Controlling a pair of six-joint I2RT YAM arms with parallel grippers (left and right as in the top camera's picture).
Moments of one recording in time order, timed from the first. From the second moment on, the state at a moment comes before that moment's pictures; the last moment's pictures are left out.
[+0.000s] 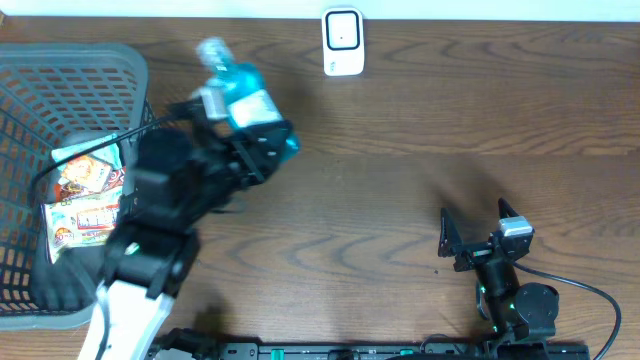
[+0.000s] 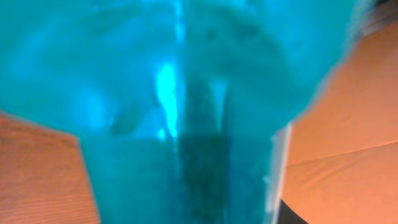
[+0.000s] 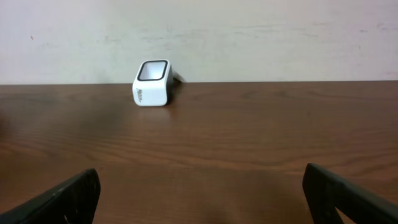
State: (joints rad) left arm -0.31 1.02 0.98 -0.32 0.40 -0.80; right arm 0.06 0.01 0.01 -0.06 -0.13 0.10
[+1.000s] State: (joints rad) left arm -0.73 1.78 0.98 -0.10 0.12 -0.71; right arm 0.06 0.01 0.01 -0.06 -0.13 0.10
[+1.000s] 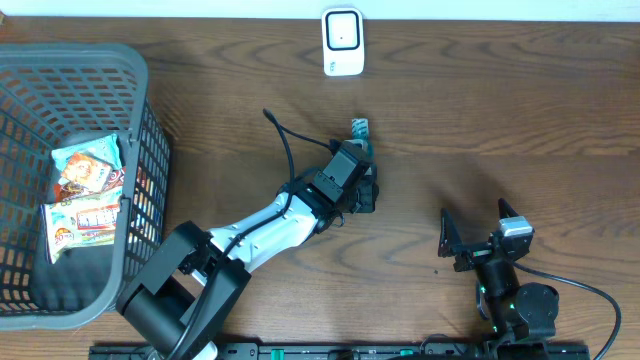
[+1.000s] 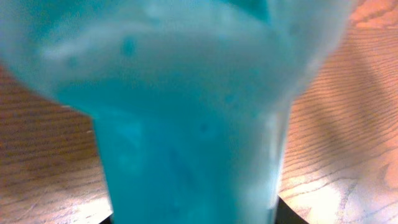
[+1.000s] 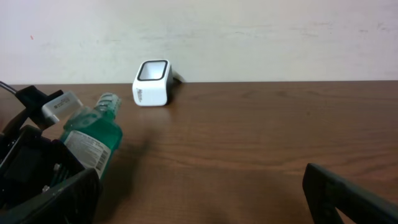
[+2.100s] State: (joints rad) left arm -0.73 1.81 0.97 -0.14 0.01 -0.67; right arm 0.06 0.01 0.01 -0.06 -0.13 0.10
